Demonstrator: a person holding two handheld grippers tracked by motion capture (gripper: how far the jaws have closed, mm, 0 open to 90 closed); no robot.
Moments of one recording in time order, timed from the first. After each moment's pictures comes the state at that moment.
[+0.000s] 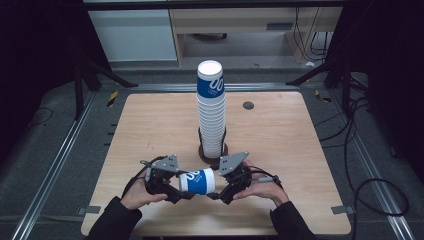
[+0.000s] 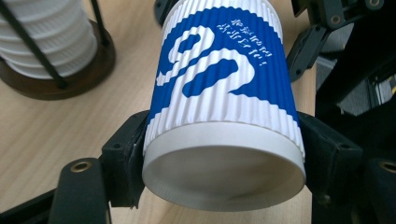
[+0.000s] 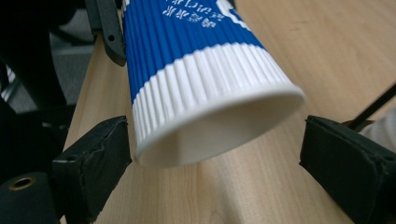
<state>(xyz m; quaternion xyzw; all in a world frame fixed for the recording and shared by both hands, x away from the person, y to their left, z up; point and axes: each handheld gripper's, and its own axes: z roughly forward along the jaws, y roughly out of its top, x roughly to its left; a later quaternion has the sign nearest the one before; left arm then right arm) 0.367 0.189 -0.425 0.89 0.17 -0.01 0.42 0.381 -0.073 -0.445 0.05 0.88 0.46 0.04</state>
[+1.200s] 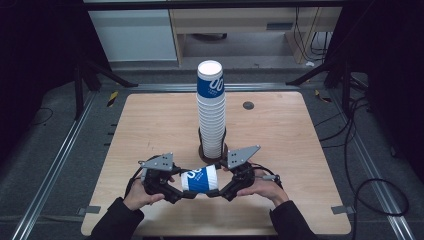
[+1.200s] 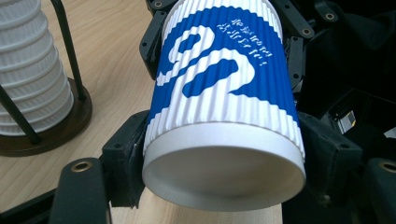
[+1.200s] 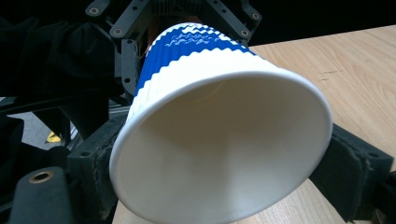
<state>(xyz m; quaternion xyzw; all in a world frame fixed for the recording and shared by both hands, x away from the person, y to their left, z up) 0.361 0.188 -0.419 0.85 0.13 -0.04 0.51 0.383 -0.081 -0.437 0.05 0.82 0.57 -0.05</state>
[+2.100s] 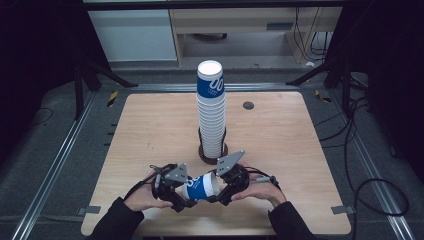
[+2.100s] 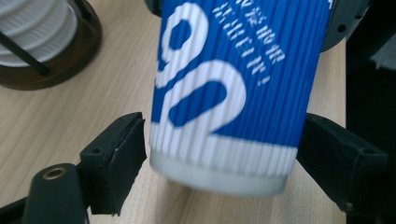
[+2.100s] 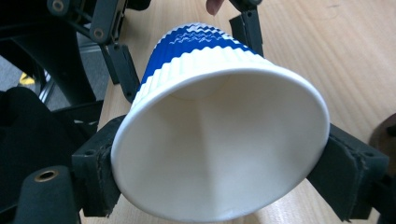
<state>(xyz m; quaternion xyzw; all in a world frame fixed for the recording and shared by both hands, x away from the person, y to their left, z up) 0.357 0.163 -0.447 0.94 0.11 0.03 0.33 0.380 -0.064 -0.452 0.06 0.90 0.44 -0.02</state>
